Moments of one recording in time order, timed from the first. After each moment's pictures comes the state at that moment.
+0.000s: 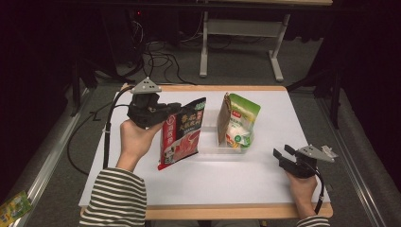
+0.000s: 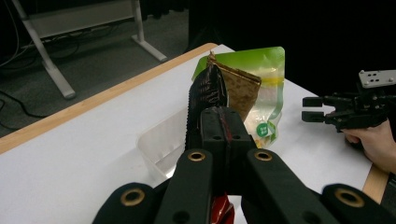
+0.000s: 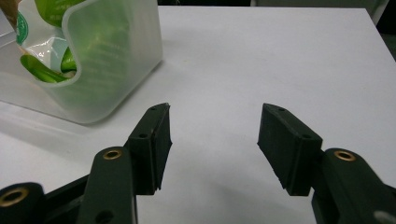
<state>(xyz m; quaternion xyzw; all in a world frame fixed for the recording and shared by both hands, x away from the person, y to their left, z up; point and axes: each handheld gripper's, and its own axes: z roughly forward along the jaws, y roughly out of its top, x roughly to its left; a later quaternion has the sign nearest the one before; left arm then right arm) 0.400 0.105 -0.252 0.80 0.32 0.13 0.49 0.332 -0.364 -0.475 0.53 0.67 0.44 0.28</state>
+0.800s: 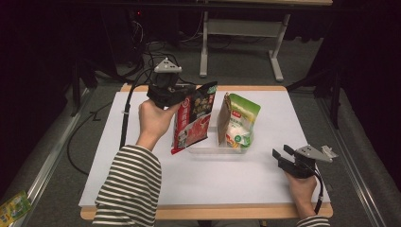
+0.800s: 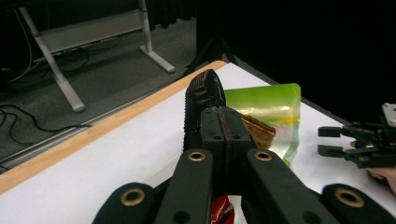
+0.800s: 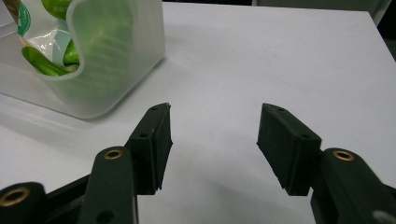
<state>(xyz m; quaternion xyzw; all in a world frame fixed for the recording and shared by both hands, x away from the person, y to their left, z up) 0.439 0.061 -0.232 0.80 0.32 0.16 0.48 0.332 -0.361 -0.475 0.52 0.68 0.44 0.29</state>
